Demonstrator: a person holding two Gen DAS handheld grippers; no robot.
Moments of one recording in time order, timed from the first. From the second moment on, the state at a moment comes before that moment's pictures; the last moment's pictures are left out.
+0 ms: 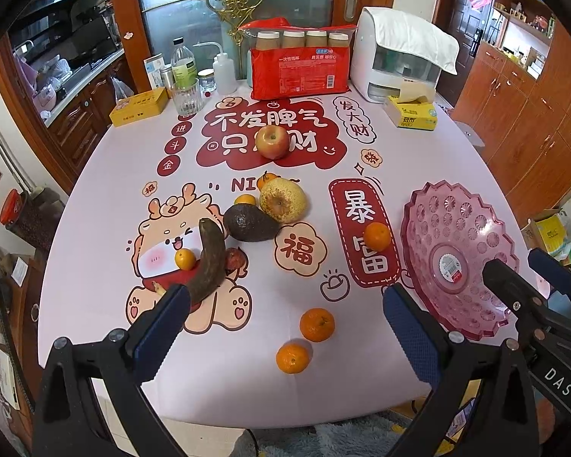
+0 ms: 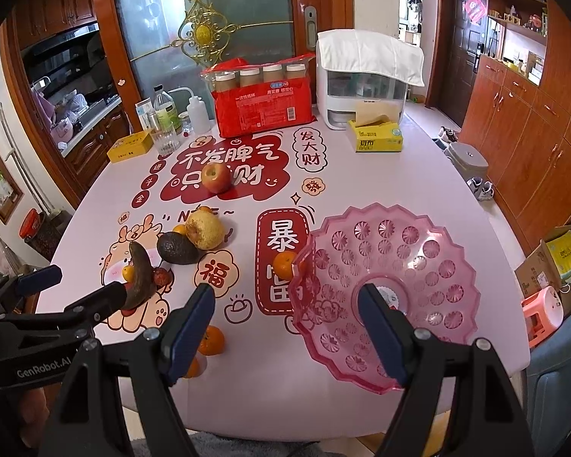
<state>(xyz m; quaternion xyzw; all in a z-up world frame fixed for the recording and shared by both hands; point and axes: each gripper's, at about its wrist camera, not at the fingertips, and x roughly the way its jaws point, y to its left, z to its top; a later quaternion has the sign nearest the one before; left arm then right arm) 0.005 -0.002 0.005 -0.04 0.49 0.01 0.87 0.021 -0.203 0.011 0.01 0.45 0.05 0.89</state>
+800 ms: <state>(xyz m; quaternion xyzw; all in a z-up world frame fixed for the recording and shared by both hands) 0.001 -0.004 -0.001 -0.03 0.50 0.04 0.86 0.014 -0.206 -0.007 0.01 0.46 0.09 0.88</state>
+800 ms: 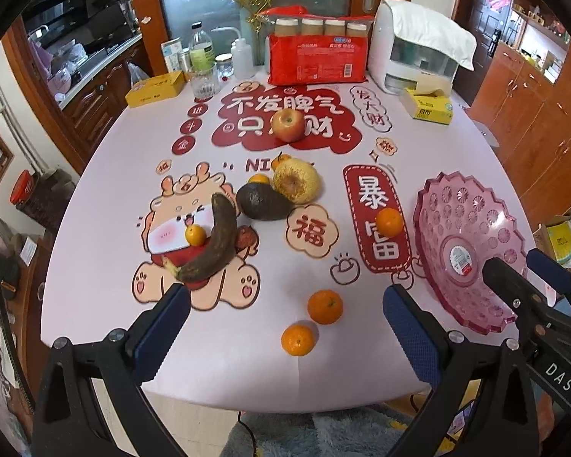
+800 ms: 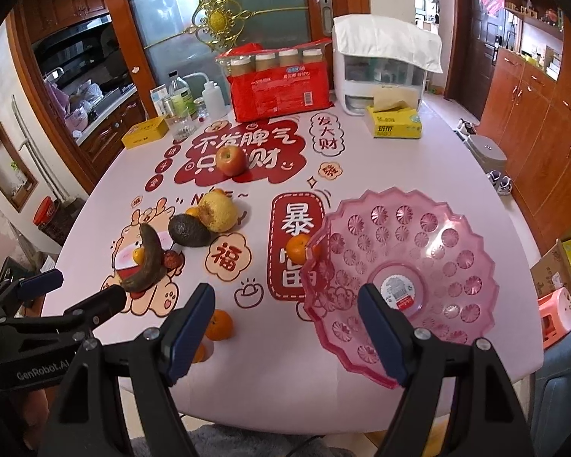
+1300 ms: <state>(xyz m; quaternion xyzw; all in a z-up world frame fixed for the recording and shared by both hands) 0.035 0.003 0.019 0.00 0.48 -0.02 0.87 0.019 -0.192 0.015 0.01 0.43 0.02 0.90</state>
